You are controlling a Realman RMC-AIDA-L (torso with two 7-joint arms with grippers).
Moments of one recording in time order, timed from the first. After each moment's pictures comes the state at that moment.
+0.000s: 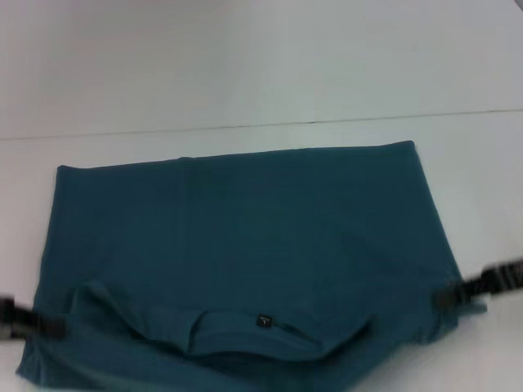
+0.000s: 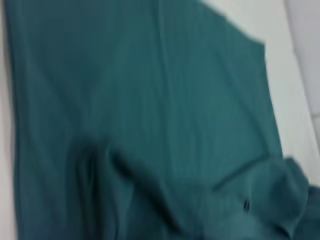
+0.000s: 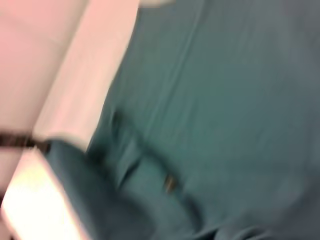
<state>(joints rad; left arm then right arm) -0.54 -1.93 0.49 0.80 2.44 1.83 -2.42 0.58 1.94 -0.63 -0.87 -2.35 -1.86 2.32</state>
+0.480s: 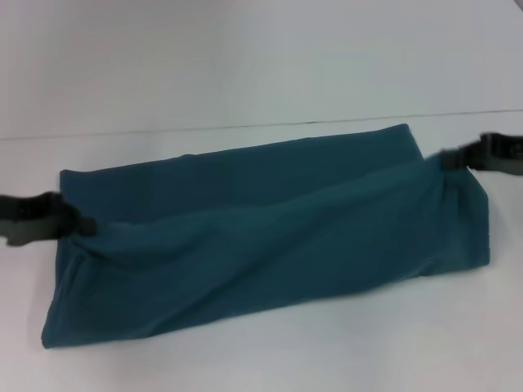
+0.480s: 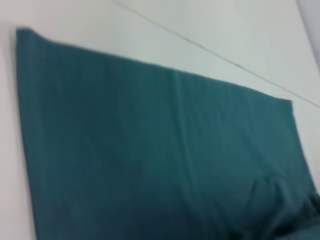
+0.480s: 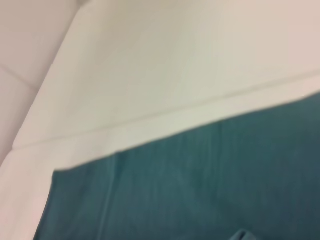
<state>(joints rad) -0.74 -1.90 0.57 0.68 2.46 1.51 -2.56 0.66 1.93 -0.56 -0.86 -2.34 -1.47 2.45</state>
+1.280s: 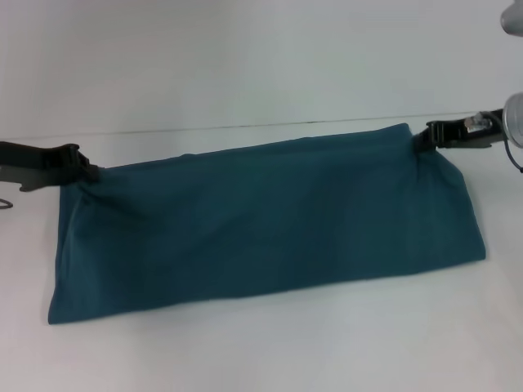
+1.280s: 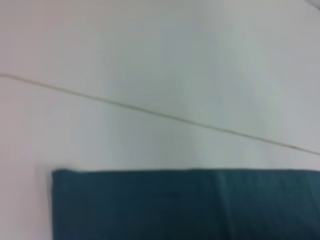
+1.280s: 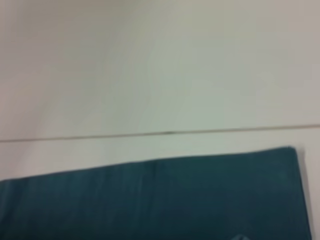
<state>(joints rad) -0.84 -1.91 0.68 0.61 2.46 1.15 -2.60 0.82 1.98 -0.74 -0.74 -2.57 -1.04 2.55</state>
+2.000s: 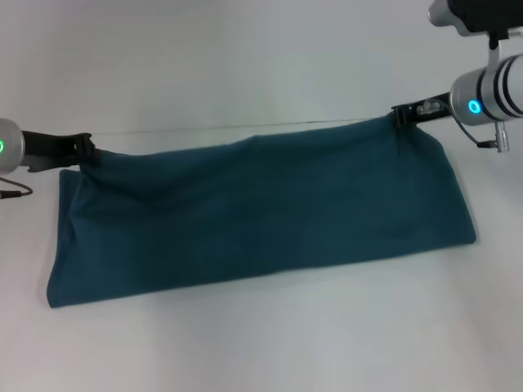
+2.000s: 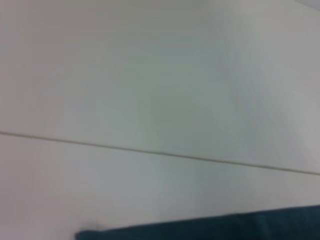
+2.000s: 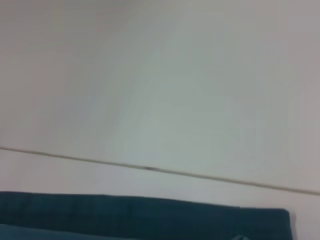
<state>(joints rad) -0.88 -1.96 0.79 0.57 2.50 0.88 -2.61 0.96 2.02 -0.84 -0.59 -2.77 -0.73 2.61</state>
